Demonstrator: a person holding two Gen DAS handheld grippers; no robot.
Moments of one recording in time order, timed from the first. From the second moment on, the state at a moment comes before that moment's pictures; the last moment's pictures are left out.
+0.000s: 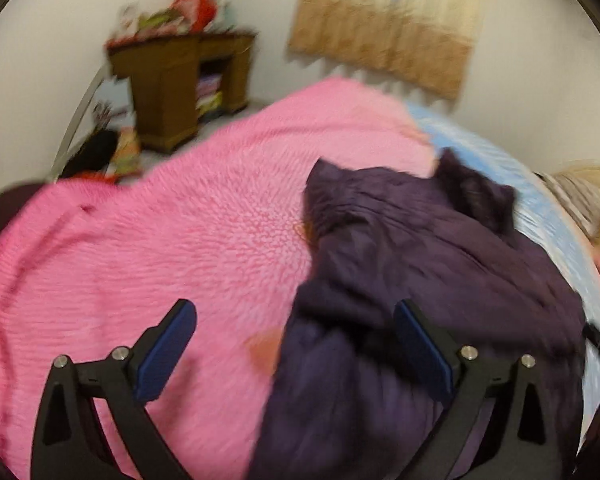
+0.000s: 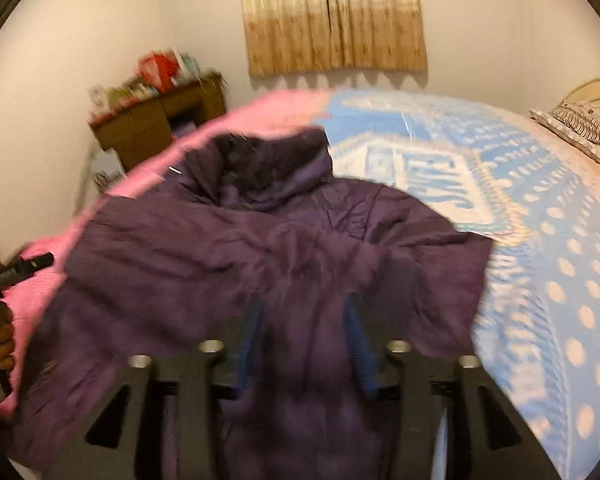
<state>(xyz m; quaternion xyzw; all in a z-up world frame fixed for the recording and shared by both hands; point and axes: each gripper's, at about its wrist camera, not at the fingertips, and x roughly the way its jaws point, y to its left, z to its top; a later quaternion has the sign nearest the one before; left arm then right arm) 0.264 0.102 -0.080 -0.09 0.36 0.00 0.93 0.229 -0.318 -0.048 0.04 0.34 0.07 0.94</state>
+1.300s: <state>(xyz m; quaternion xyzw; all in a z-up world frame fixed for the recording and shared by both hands) 0.555 -0.073 -0.033 -0.06 0.51 -0.11 0.85 0.523 -0.293 0.000 0.09 0.51 0.05 0.86</state>
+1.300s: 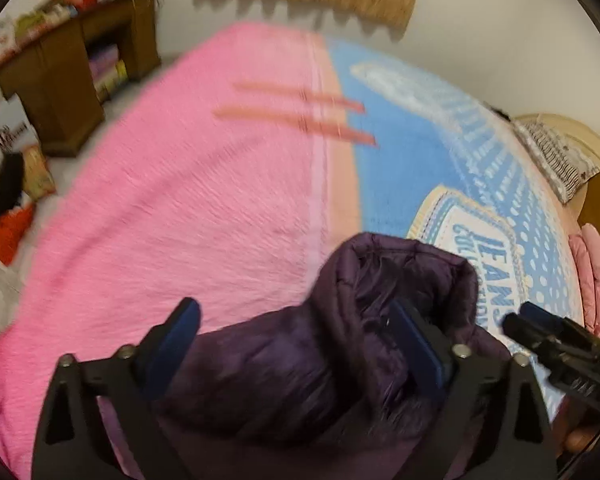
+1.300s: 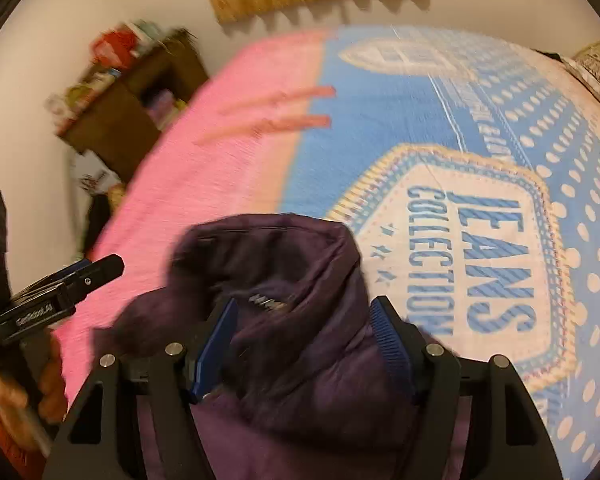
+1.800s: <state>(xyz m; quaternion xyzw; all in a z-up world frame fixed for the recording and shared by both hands) 0.529 -0.063 -0.049 -0.07 0.52 -0.14 0.84 0.493 -0.325 -0.023 0.03 0.49 0.06 0.87</state>
